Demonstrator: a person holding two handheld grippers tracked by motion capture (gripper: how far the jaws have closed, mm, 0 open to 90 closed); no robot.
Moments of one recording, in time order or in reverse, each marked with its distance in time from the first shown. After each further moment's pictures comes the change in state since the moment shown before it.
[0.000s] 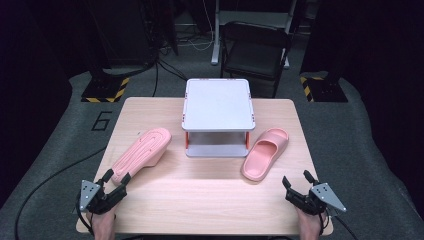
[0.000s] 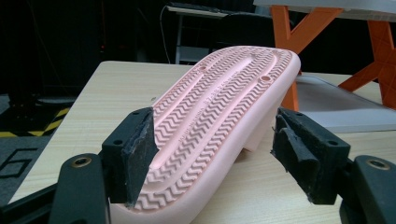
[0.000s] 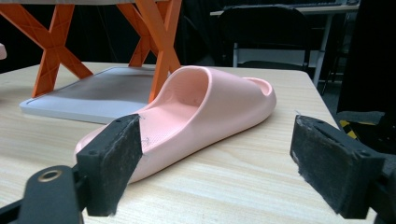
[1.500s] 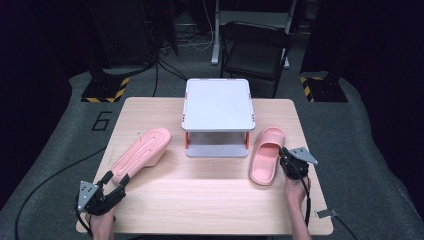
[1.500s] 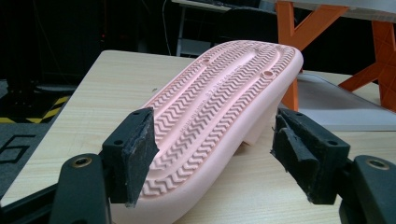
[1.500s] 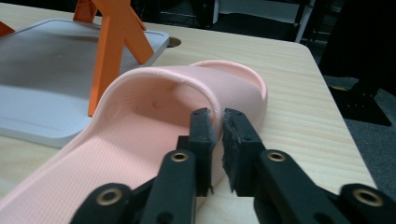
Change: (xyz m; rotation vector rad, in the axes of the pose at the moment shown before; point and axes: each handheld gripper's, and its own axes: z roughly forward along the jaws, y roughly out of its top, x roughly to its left) left arm 0.003 0.000 -0.004 0.033 -0.001 -0.035; right arm 0.000 0.033 0.102 0.250 -0.118 -0.064
